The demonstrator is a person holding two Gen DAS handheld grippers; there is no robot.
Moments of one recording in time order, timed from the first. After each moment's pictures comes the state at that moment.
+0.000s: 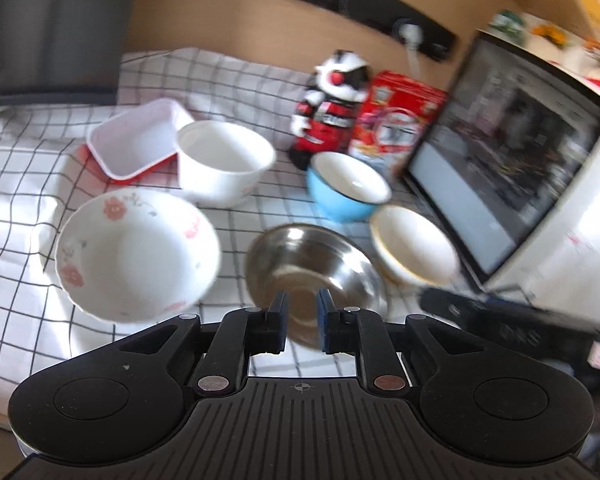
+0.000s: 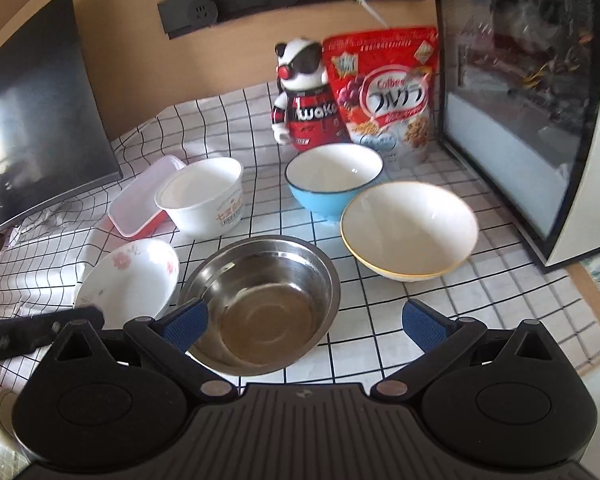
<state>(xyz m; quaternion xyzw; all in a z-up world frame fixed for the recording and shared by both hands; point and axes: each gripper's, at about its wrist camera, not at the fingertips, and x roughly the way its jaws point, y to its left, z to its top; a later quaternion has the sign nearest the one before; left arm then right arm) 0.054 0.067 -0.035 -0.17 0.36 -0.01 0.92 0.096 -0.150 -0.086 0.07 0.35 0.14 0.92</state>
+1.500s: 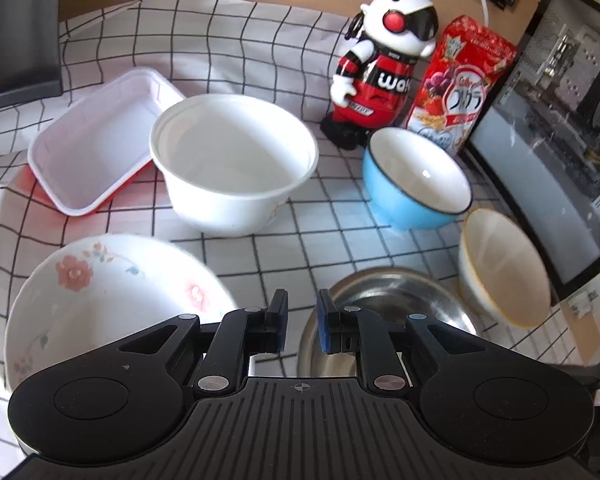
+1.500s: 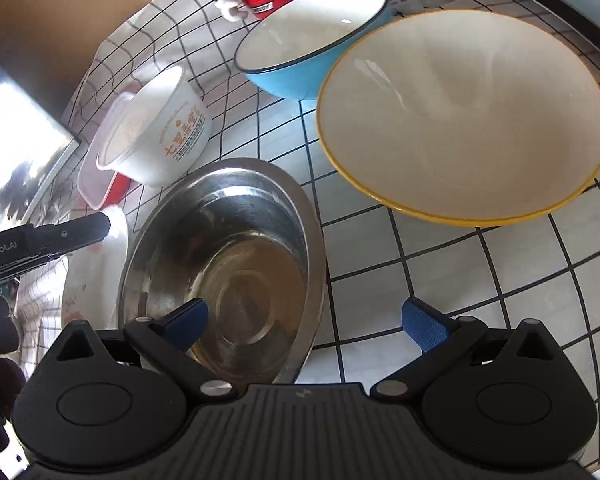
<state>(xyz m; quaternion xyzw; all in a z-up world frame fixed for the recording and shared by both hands) 0.204 0.101 -0.090 -0.14 0.44 -0.03 0.89 0.226 -0.168 -0.198 0.18 0.52 0.19 0.81</state>
